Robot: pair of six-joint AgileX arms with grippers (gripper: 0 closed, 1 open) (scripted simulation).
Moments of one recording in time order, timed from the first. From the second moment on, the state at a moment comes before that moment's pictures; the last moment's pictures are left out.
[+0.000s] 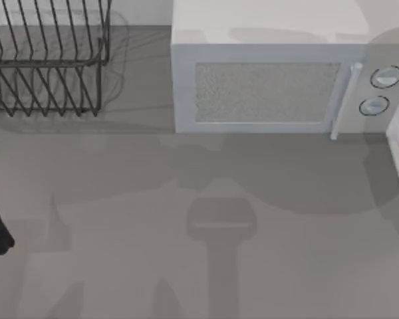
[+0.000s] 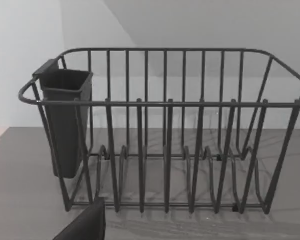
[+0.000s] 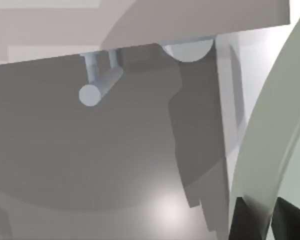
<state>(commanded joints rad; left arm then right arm) 0.00 0.00 0.00 0.00 0.00 0.00 0.14 2.18 2.51 -1.71 0.06 0.29</state>
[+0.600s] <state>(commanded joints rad) 0.00 0.00 0.00 0.00 0.00 0.00 -0.08 2.70 2.89 -1.75 0.01 -0.04</state>
